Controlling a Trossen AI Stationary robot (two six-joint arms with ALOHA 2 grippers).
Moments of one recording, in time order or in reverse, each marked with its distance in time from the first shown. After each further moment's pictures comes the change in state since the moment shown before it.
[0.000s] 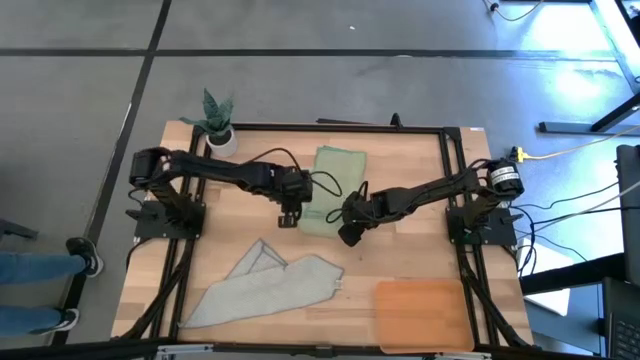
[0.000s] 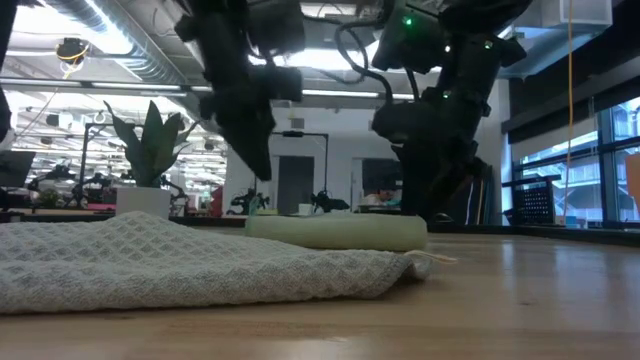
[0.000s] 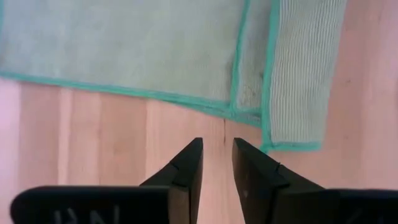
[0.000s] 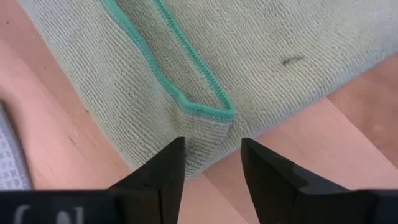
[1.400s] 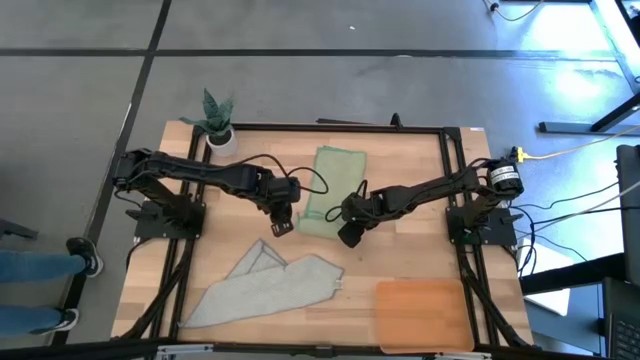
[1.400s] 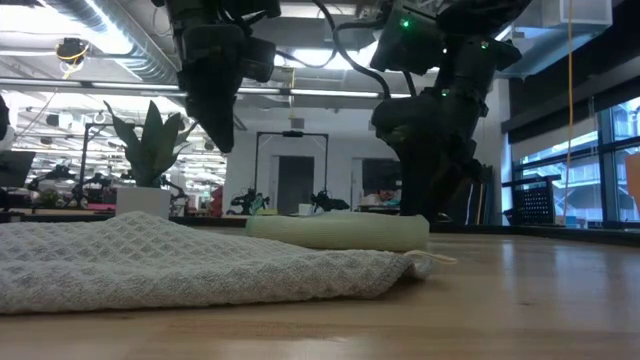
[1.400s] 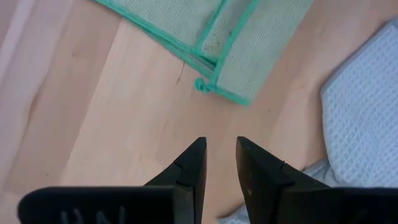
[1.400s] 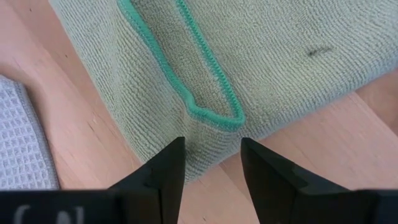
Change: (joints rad) left arm -0.082 -0.128 -0.001 -0.186 0.075 -0.491; right arm -0.016 0.000 0.000 0.017 -0.079 -0.024
